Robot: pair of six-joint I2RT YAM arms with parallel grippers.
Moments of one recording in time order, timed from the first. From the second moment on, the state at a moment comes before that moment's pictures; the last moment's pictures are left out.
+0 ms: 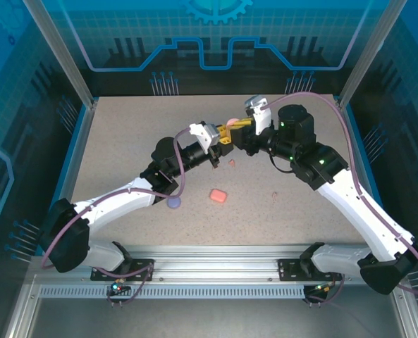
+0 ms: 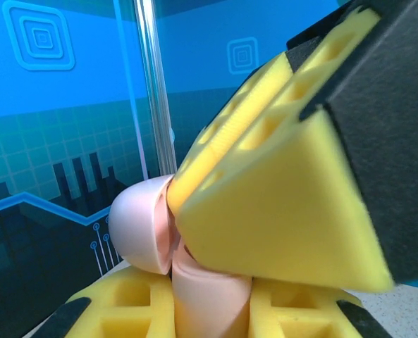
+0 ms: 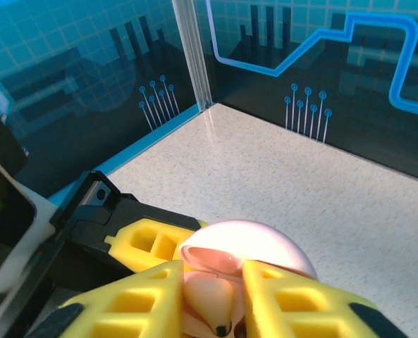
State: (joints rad) left arm -0.70 1.39 0.92 0.67 0.29 0.04; right arm 0.61 1.19 1.38 -0.50 -0.21 0.10
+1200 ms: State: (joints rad) left arm -0.70 1.31 0.83 0.74 0.23 0.01; right arm 0.27 1.30 0.84 -0.85 0.04 0.75
